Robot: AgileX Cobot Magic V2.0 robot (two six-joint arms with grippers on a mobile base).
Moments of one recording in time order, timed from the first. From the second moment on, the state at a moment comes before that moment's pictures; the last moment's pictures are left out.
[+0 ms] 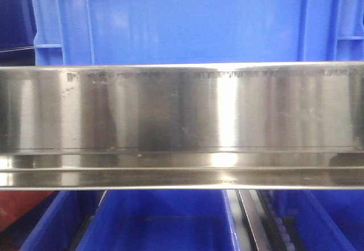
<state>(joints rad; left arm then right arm) -0.48 0.96 -1.23 0.23 0.74 -0.16 0.39 0.80 -1.06 0.21 0.56 -0.16</state>
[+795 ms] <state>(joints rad) -0.48 0.06 -0.35 0.23 0.41 -0.17 0.39 0.11 -0.33 0.16 0.46 -0.16</state>
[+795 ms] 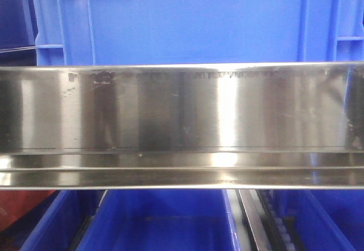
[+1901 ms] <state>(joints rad) -0.38 0.04 -0.29 0.15 0.37 -0.13 0.39 0.10 -0.33 0.16 0.40 -0.16</state>
